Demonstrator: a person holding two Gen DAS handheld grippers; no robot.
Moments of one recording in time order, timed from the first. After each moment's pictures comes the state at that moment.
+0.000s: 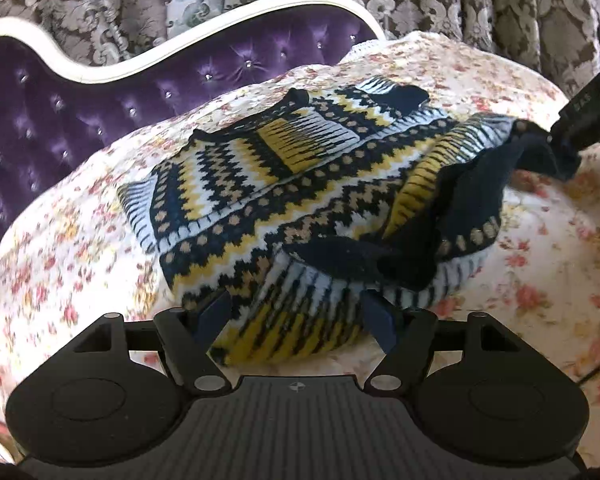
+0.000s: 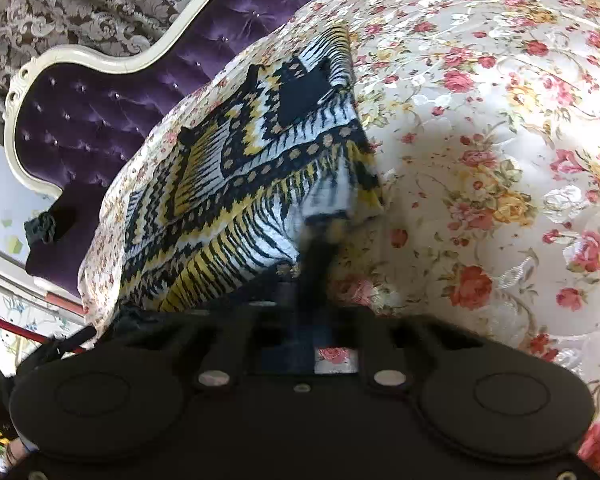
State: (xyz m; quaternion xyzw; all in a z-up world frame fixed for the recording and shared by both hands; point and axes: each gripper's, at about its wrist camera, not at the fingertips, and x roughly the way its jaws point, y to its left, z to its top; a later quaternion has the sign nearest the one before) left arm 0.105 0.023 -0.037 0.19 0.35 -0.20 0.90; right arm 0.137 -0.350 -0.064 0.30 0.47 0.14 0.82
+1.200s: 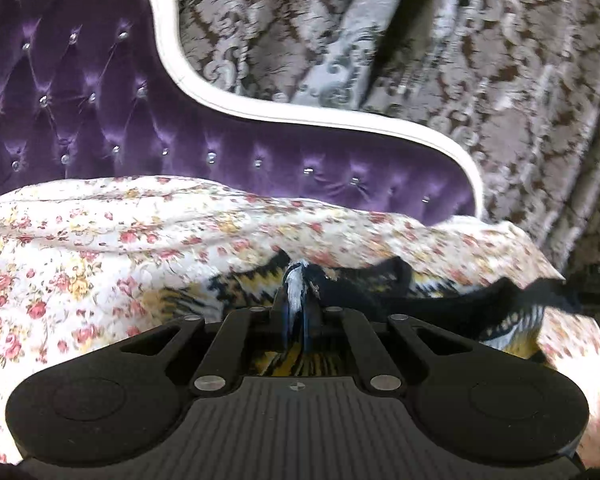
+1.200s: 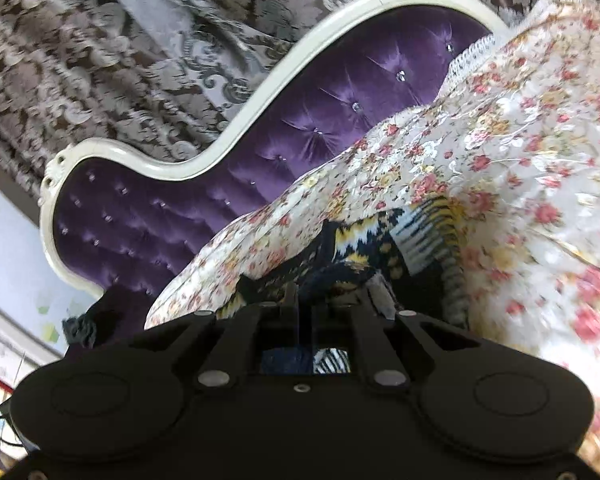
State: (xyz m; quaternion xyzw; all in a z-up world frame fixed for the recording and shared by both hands) left arm 0.268 0.083 0.008 -0.08 0.28 -0.13 0.95; right arm 0.287 -0.345 -0.016 0.35 0.34 0.16 0.85
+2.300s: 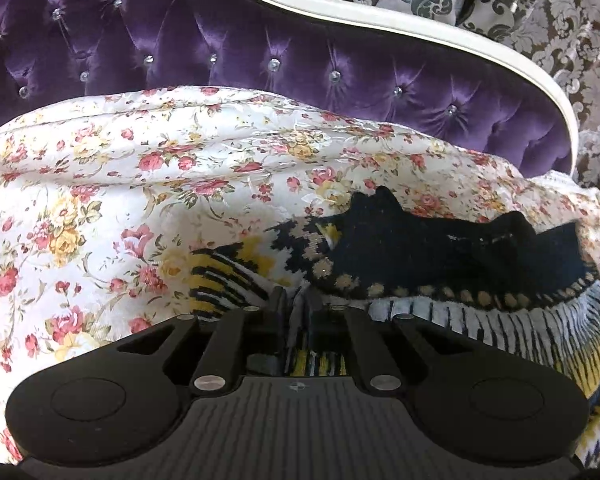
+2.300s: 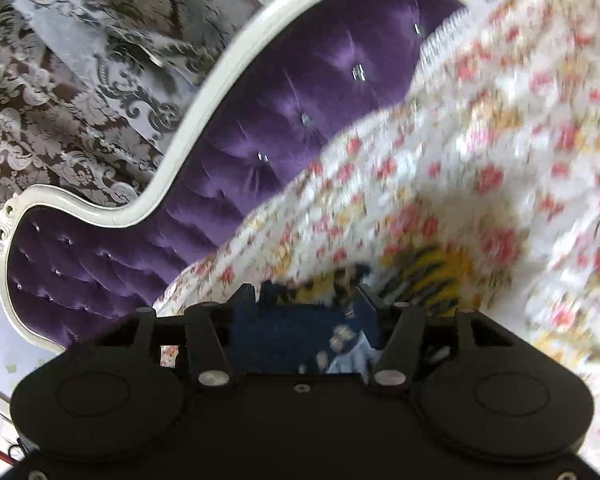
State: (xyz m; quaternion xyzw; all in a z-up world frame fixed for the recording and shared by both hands) left arm 0.360 0.094 -0.068 -0.07 0.40 -0.06 0.91; right arm 0.371 -0.348 -0.079 0.38 0.32 0.11 0.86
